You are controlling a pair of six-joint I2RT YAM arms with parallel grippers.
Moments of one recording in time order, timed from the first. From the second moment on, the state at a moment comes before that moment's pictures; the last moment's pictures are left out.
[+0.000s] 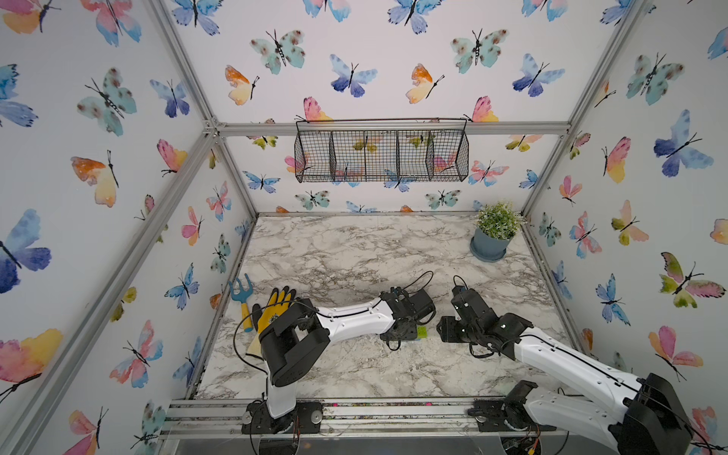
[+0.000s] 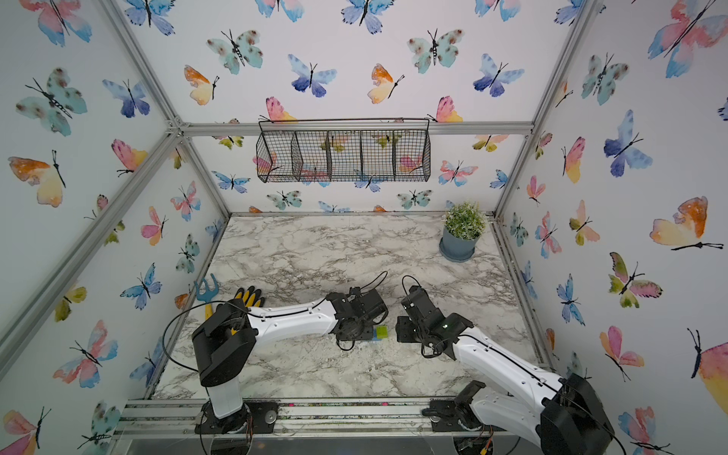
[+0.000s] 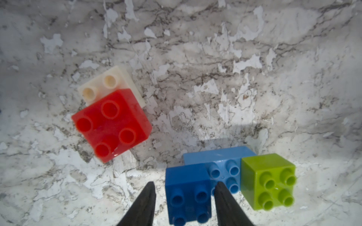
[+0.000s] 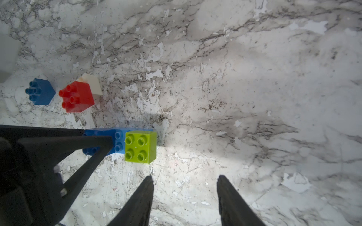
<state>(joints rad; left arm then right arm) -1.08 1.84 1.27 -0.74 -0.16 -1.04 0.71 1.07 0.63 -0.58 0.05 0.61</state>
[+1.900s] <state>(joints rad) -0.64 1.60 0.84 -0.48 -0.19 -1.00 0.71 1.20 0.78 -0.56 -0.02 0.55</state>
